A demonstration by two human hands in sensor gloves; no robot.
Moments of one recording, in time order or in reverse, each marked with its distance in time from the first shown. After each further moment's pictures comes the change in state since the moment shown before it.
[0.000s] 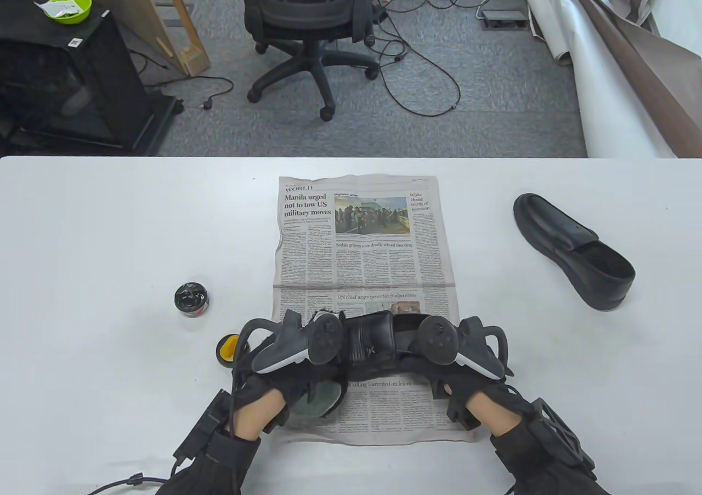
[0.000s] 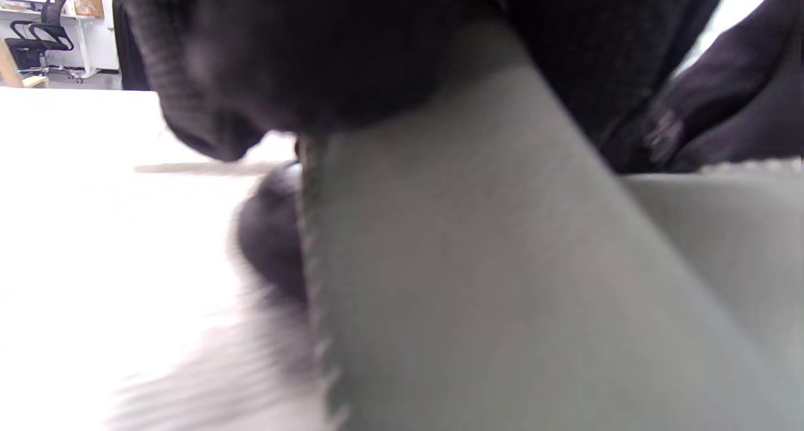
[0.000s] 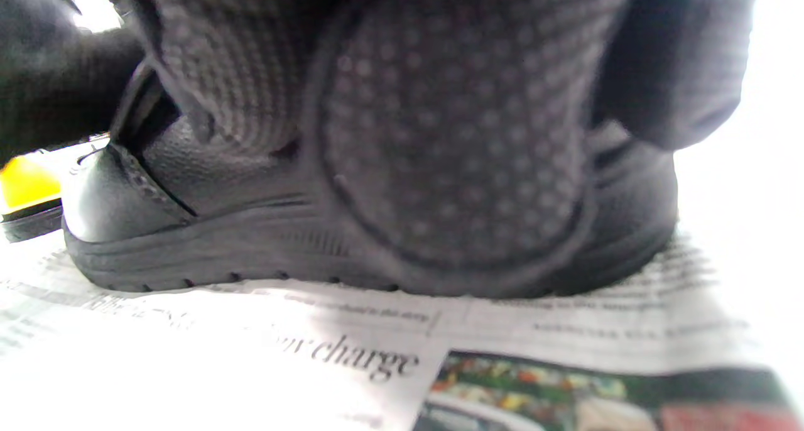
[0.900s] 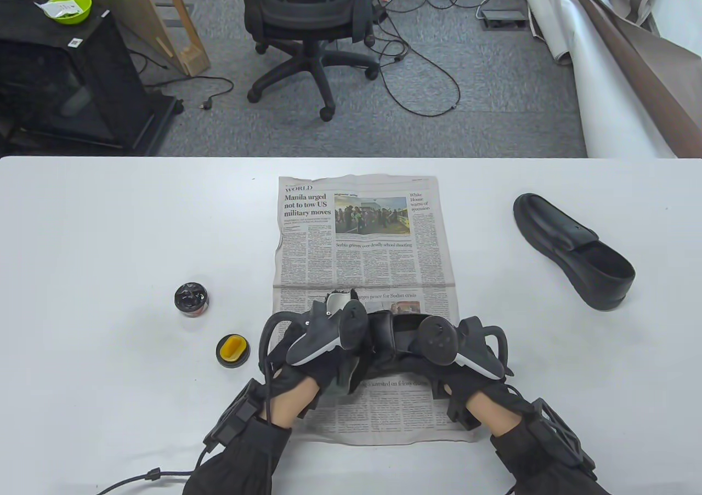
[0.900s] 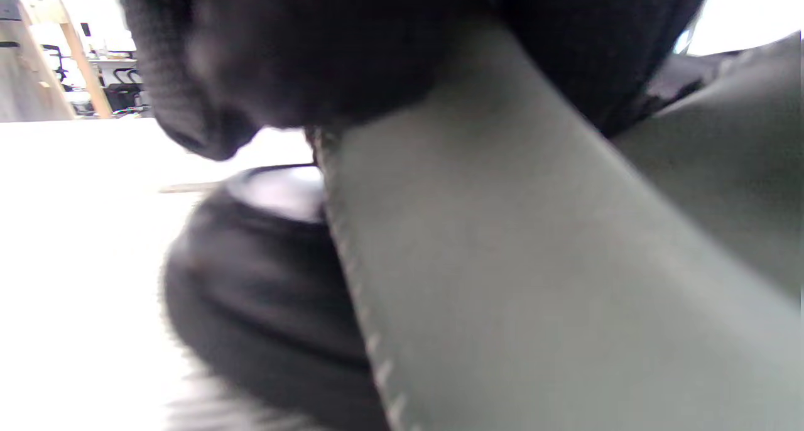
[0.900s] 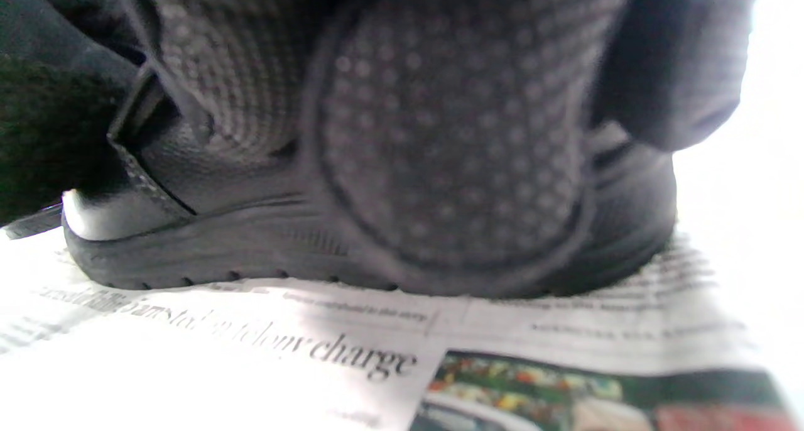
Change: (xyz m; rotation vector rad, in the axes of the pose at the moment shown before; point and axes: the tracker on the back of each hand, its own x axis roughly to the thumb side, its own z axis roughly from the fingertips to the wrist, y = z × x) left_hand 0.002 -0.008 -0.030 -0.012 0.178 -0.120; right_hand 0.000 0.000 0.000 -0.001 -0.002 0.006
